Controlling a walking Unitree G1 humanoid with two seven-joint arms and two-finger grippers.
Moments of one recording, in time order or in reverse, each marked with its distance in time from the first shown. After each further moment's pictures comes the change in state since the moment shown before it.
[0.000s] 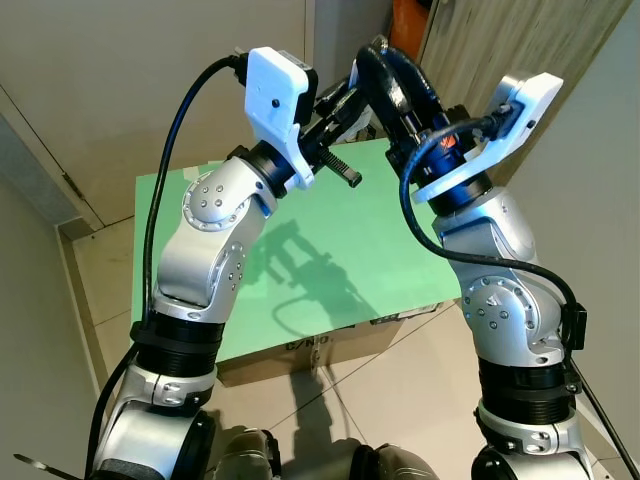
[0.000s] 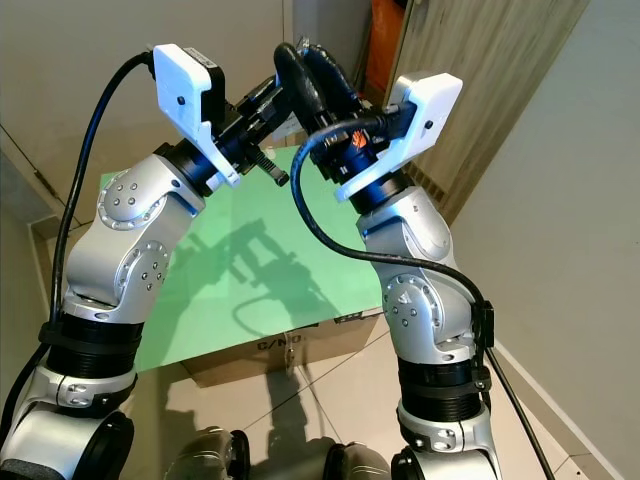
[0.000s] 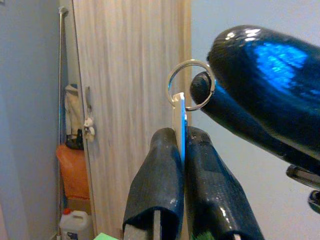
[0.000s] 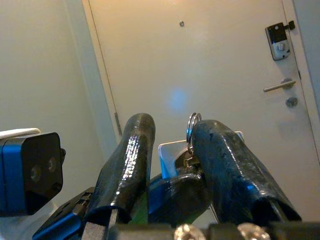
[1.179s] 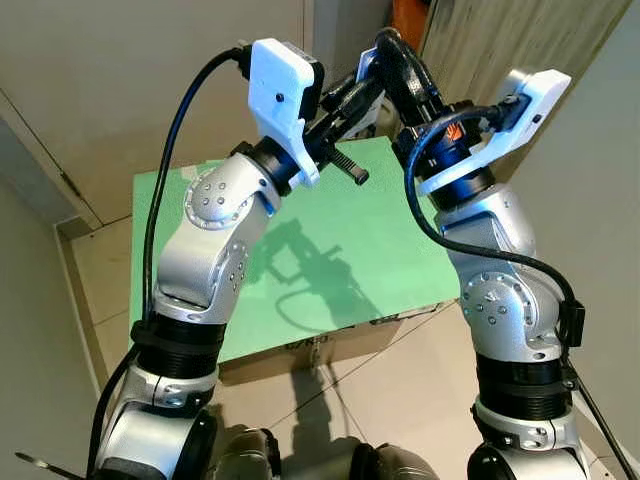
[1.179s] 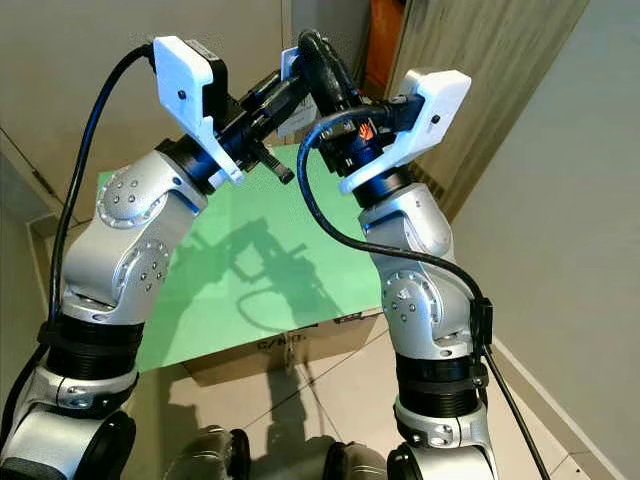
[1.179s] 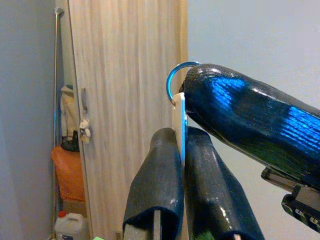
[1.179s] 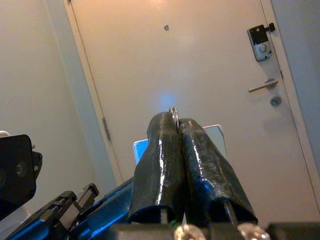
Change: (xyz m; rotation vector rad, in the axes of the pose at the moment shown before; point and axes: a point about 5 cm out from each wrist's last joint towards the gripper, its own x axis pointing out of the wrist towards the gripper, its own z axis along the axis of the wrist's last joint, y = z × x) left arm 0.003 -0.004 0.007 -0.001 -0.010 -0.010; right arm 0.001 -0.005 0.001 0.011 -0.021 -0.054
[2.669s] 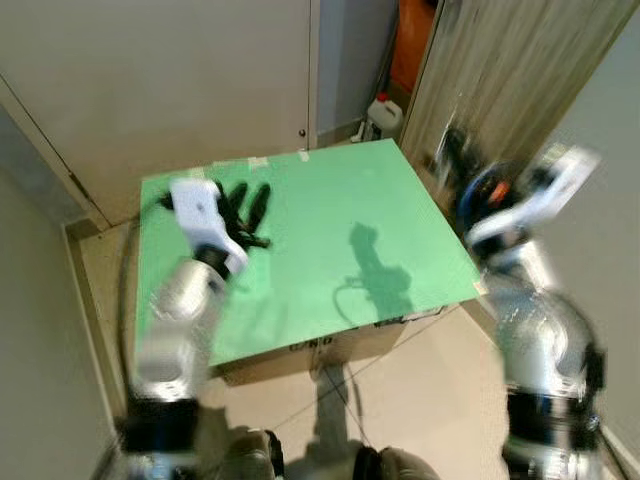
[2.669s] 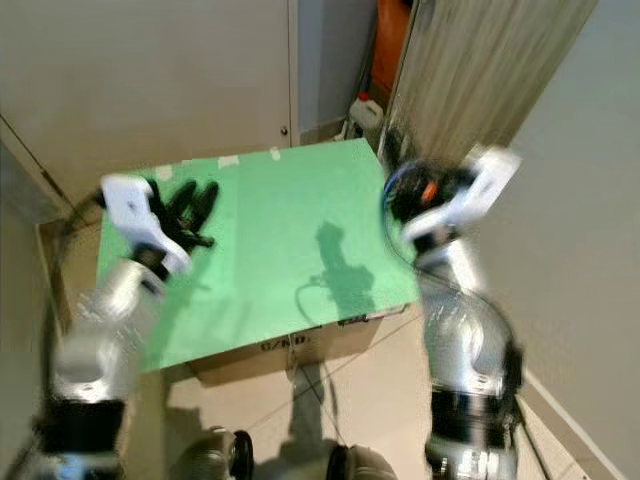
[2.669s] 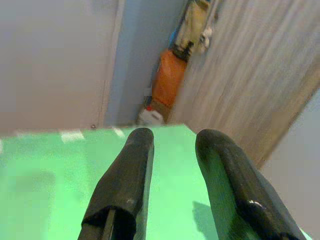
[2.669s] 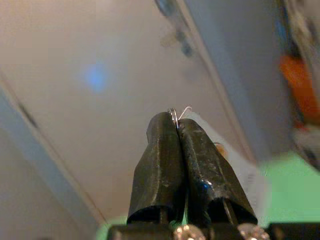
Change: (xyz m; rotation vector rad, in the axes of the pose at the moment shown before) left arm -0.109 0.014 -0.115 -0.256 0.290 0.543; right arm -0.086 -0.067 -0.045 0.074 0.178 -0.395
